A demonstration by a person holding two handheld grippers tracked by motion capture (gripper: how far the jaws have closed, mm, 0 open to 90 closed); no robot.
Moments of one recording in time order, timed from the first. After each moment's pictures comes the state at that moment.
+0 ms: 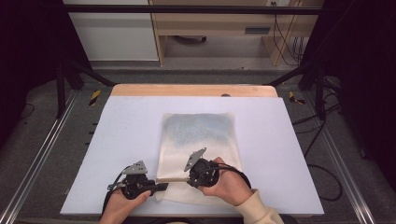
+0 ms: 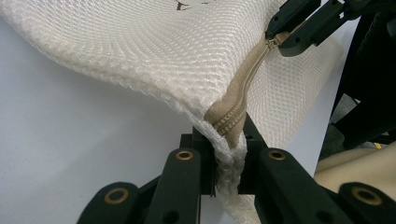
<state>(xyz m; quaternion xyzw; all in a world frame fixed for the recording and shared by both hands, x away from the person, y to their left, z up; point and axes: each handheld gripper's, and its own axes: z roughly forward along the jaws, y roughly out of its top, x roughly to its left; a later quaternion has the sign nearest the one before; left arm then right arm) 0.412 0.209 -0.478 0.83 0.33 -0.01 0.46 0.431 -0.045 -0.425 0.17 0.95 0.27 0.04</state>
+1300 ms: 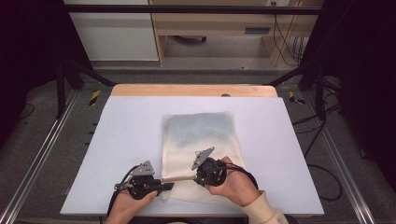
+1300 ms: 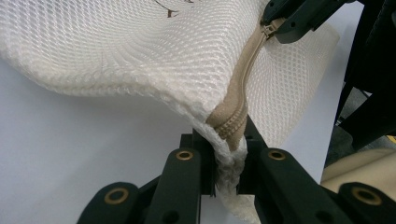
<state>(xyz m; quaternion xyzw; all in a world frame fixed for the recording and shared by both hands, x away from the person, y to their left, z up) 0.414 0.190 -0.477 0.83 0.31 0.01 0.46 0.432 -0.064 -0.423 0.19 0.94 0.26 0.06</state>
